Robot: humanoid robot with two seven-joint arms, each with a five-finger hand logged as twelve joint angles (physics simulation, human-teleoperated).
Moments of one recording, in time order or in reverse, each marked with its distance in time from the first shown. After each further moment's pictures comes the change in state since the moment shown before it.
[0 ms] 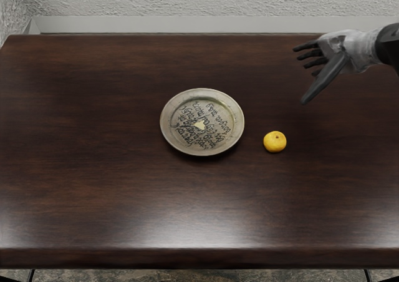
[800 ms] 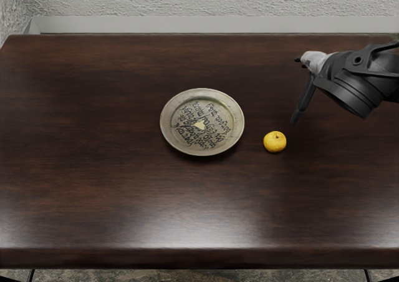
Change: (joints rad) left arm 0.000 0.000 0.000 0.000 0.000 0.000 0.000; right arm 0.337 0.355 -0.595 0.153 0.012 -0.593 0.000
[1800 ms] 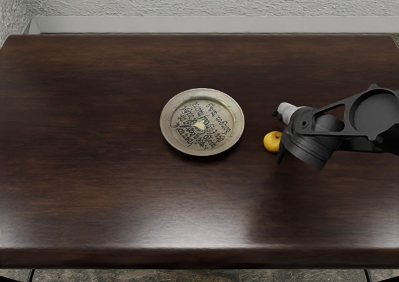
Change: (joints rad) left arm 0.000 0.000 0.000 0.000 0.000 0.000 0.000; right arm -0.199 0.207 -0.051 -0.055 -0.051 -0.093 0.000
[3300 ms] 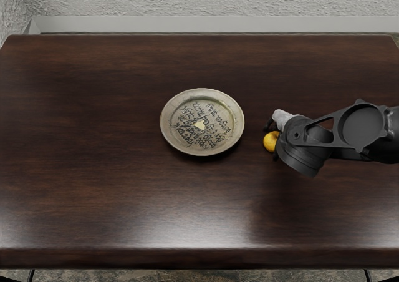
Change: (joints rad) left arm 0.000 0.000 0.000 0.000 0.000 0.000 0.000; right arm -0.099 0.034 0.033 -0.067 -0.082 -0.002 0.000
